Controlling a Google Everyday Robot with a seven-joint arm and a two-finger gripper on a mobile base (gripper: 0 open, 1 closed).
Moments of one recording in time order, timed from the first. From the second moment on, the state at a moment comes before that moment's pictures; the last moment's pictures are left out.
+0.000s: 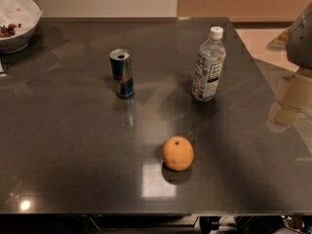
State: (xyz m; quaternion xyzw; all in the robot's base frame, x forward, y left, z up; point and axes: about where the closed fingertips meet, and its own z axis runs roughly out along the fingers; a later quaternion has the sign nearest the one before) arm 0.438 -0.217 0.976 -0.60 0.78 -0.03 0.16
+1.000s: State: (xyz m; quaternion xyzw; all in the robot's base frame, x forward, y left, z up) arm 0.416 -0.187 0.952 -0.62 0.76 0.05 0.18
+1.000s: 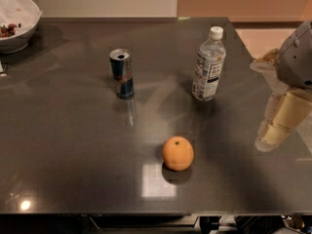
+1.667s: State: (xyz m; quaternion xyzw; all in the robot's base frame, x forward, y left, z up) arm 0.389 -0.129 0.904 -0.64 0.73 0.12 0.21
